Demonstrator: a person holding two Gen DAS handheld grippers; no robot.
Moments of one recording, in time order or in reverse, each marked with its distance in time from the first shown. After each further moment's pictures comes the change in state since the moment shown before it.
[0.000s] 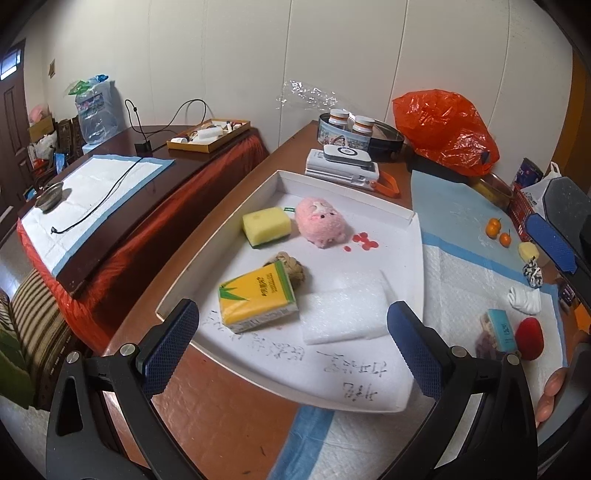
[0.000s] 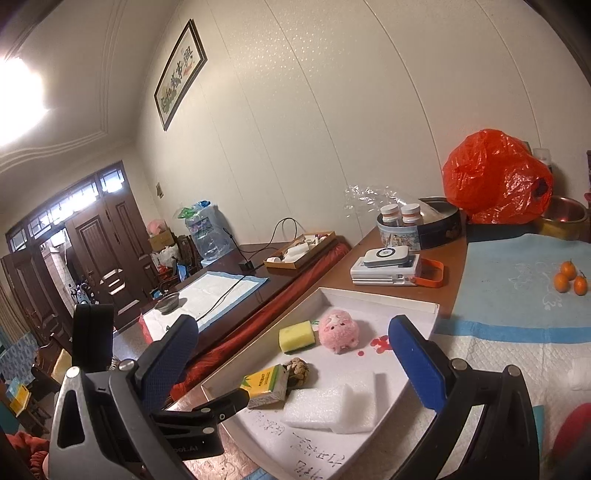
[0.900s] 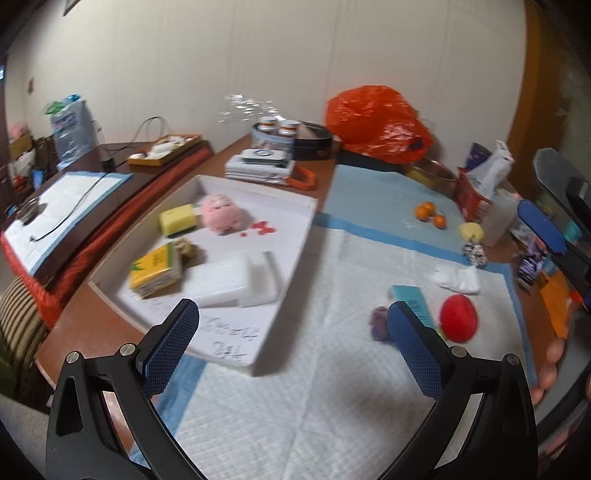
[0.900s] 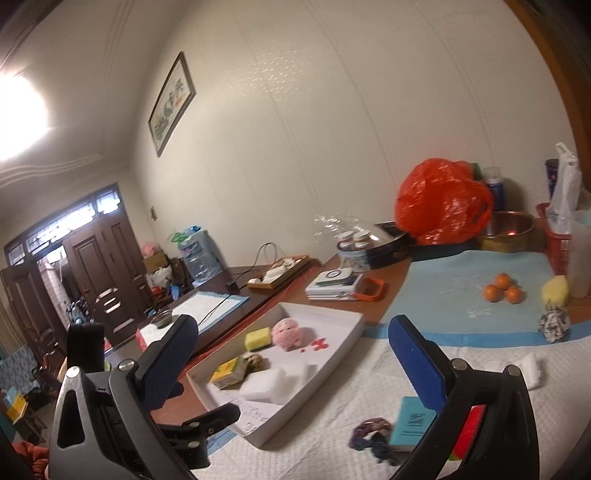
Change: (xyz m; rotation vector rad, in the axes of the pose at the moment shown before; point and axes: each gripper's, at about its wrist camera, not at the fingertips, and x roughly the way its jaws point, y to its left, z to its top) left arm -0.048 -0.129 -0.038 0.068 -0.046 -0.107; right arm -0.120 -0.075 0.007 0.029 -0.097 -0.045
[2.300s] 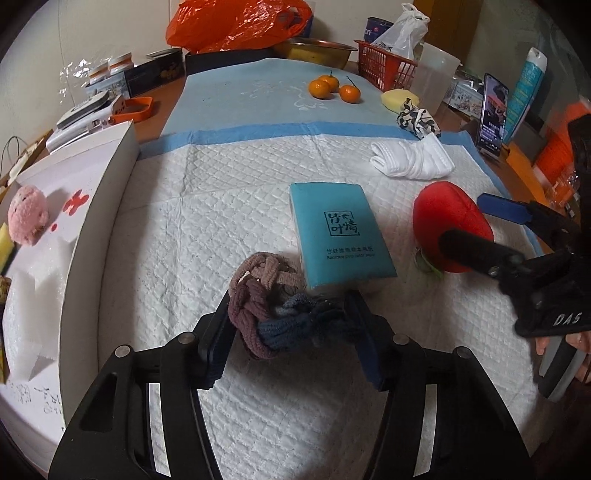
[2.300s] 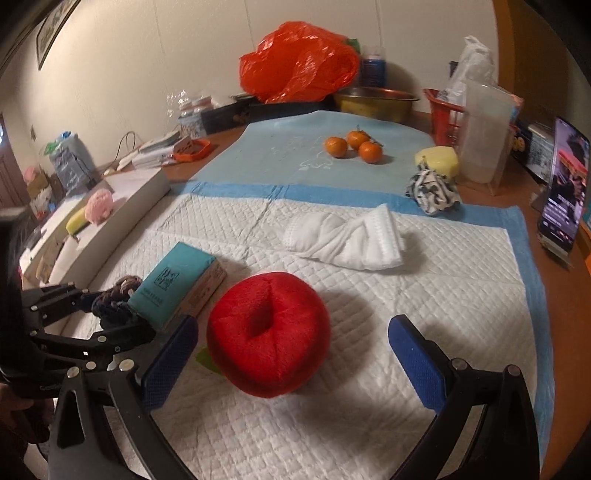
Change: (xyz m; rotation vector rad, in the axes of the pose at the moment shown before) left arm 0.162 -0.084 -0.036 0.383 0.276 -0.298; right arm 0.038 -0.139 -0.097 -0.005 0.463 -0.479
